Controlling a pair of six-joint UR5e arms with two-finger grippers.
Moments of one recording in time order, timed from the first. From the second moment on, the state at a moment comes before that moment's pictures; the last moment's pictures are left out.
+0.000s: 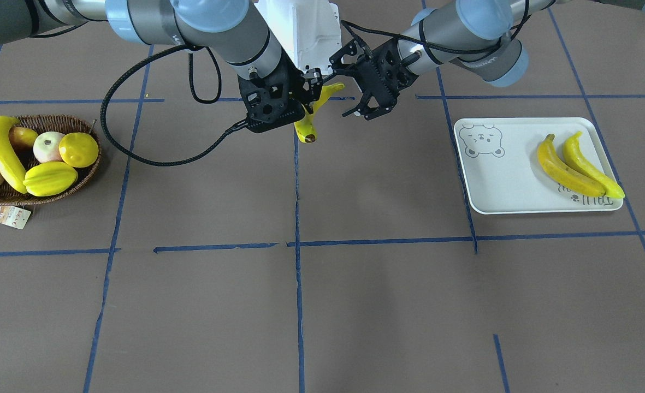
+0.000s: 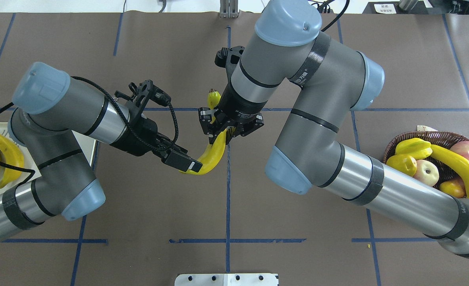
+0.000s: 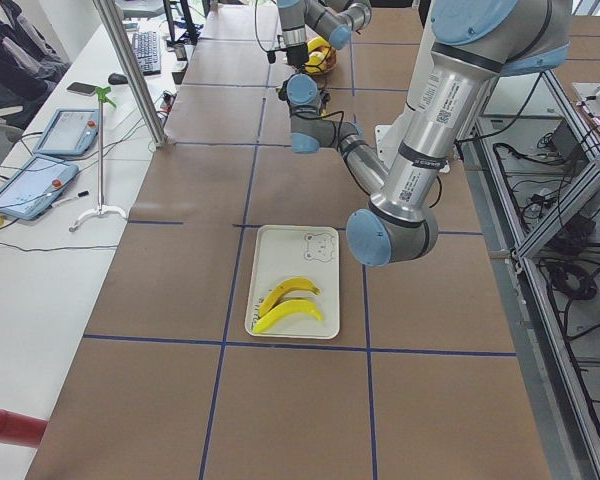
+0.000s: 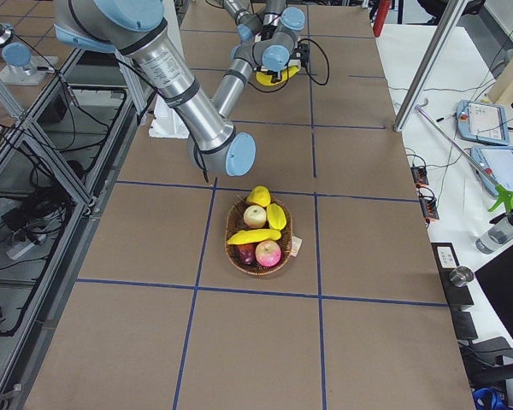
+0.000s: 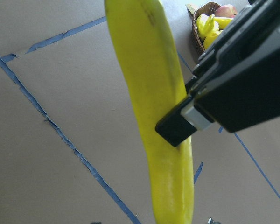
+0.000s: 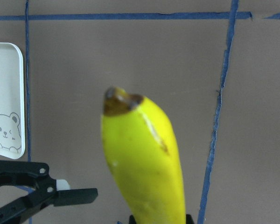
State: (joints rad) left arm -0.65 -2.03 -1.78 -2.40 -2.33 -0.85; right arm 0.65 -0.75 1.72 -1.56 2.31 1.13
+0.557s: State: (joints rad) left arm -0.62 -2.03 -1.78 -2.40 -2.34 -0.85; right arm 0.64 -0.75 1.72 -1.53 2.30 1.14
